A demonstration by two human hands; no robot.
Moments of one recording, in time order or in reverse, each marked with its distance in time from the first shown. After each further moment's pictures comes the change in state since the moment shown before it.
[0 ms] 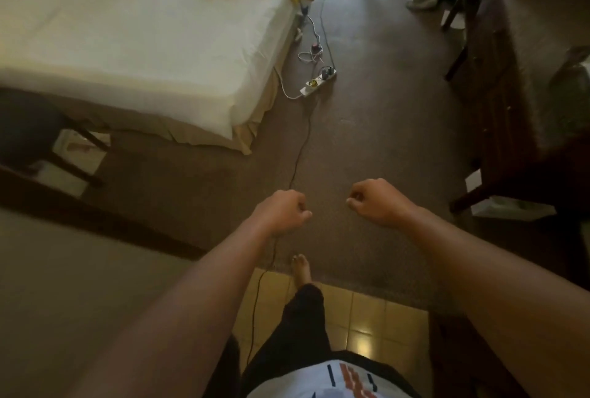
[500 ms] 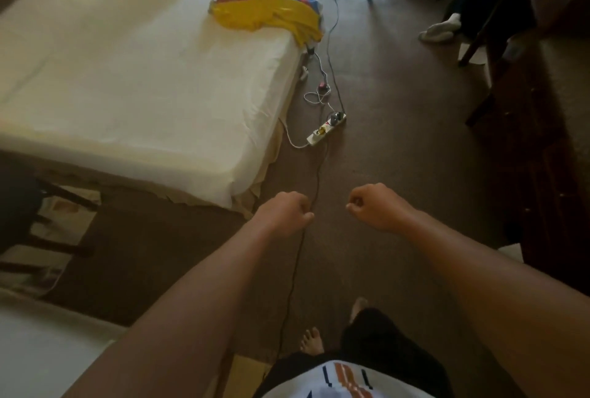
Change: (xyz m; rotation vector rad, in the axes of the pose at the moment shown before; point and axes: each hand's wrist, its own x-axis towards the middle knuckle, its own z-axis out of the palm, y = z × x) left_hand 0.282 -0.009 -0.218 0.070 0.033 0.004; right_hand 0.301 -0.027 -0.179 -0.039 0.023 0.009
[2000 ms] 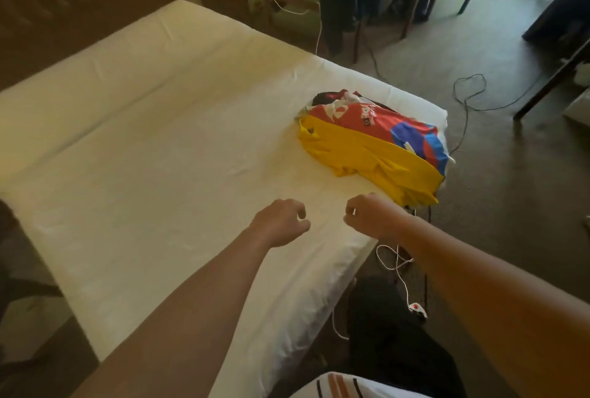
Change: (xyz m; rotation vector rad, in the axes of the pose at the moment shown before) left_hand 0.641 -0.268 -0.517 -0.209 0.193 -0.377; right_hand 0.868 -0.235 -0.361 -0.409 -0.146 -0.405
